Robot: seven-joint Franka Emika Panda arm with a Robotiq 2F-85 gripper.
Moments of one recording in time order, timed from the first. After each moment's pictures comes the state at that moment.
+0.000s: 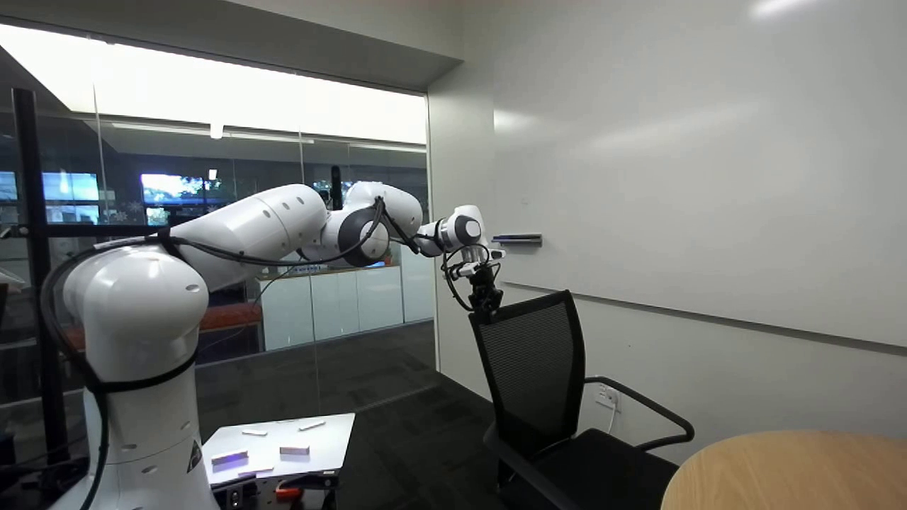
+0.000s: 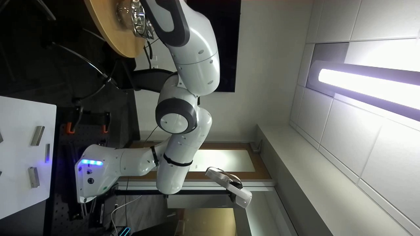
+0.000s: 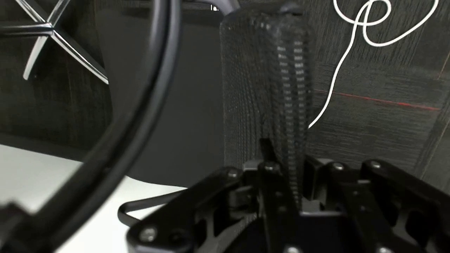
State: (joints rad) arm 0.80 1.15 0.01 -0.64 -0.24 1.81 0.28
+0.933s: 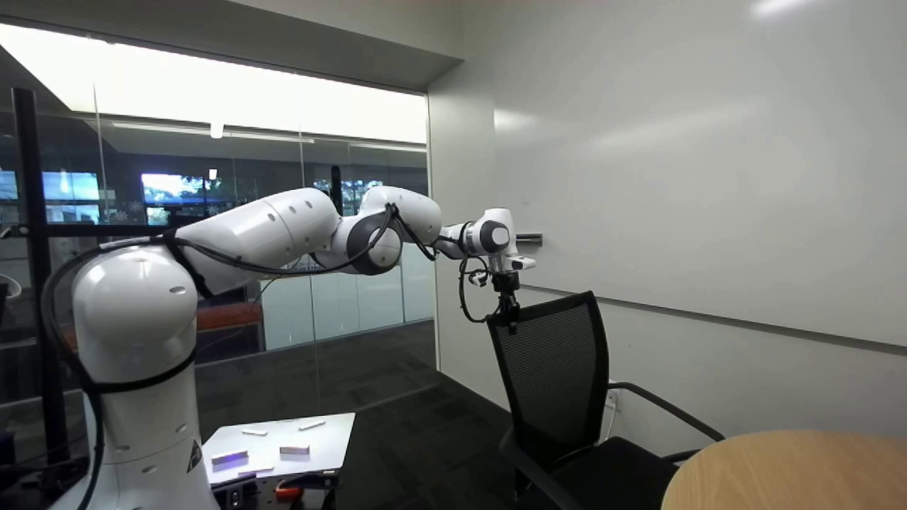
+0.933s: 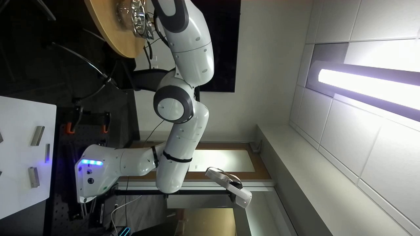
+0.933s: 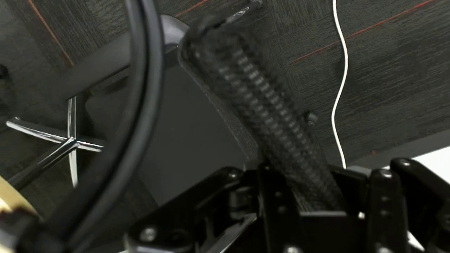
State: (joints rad) arm 0.67 1.19 0.01 -0.61 -0.13 1.82 0.70
